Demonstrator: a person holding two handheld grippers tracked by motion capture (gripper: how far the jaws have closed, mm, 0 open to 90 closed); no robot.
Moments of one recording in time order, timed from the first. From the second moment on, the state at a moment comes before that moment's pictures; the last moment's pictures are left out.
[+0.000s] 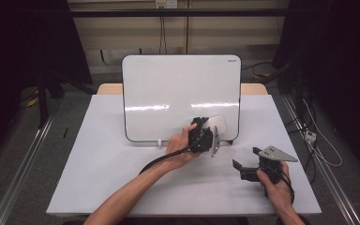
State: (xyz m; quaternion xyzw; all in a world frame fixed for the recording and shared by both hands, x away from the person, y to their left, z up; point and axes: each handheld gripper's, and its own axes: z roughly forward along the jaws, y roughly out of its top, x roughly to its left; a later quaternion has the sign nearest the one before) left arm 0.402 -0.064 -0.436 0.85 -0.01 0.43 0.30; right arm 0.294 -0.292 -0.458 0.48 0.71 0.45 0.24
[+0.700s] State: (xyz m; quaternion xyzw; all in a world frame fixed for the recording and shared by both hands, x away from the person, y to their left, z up) left arm 0.415 -0.083 -0.419 0.85 0.03 0.44 0.30; right arm 0.294 -0.291 -0.457 0.48 0.71 0.45 0.25
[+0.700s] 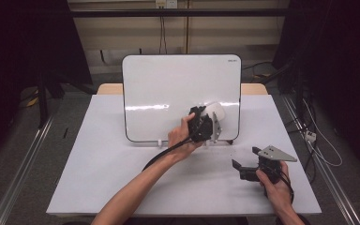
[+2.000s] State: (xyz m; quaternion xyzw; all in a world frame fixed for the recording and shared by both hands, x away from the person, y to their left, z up) left arm 0.450 -0.005 -0.388 0.82 0.13 0.44 0.34; right arm 0.293 -0.290 -0.456 0.48 0.72 0.45 0.25
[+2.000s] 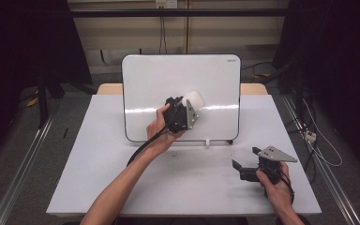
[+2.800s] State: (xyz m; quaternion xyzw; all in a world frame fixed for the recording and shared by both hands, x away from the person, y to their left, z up) left arm 0.440 0.018 -0.393 0.83 0.16 0.39 0.35; right arm 0.294 -0.288 -0.457 0.47 0.72 0.45 0.25
